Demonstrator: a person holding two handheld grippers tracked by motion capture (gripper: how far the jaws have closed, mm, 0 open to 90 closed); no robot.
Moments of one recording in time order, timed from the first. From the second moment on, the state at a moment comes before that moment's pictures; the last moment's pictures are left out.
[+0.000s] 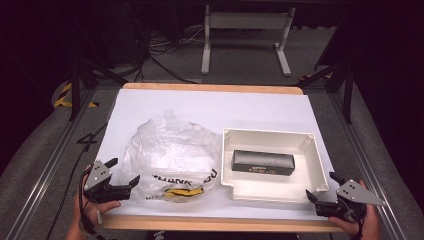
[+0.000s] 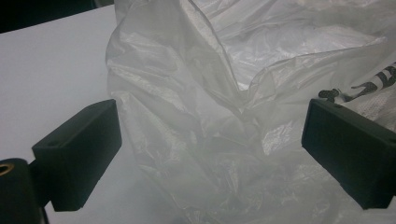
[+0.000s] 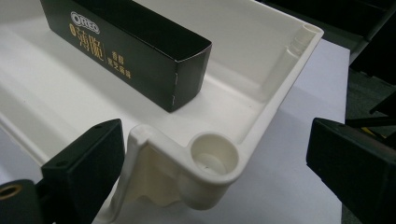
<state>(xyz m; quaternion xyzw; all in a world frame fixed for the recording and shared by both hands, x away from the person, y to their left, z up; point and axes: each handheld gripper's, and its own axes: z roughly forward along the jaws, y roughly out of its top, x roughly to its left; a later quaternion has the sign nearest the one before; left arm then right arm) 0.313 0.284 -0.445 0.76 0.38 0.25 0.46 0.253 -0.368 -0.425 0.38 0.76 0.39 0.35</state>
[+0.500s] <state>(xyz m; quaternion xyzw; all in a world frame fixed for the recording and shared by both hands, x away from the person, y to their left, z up) 0.313 0.282 -0.444 0.76 0.38 0.25 0.46 0.252 -0.365 -0.425 0.37 0.77 0.39 0.35</state>
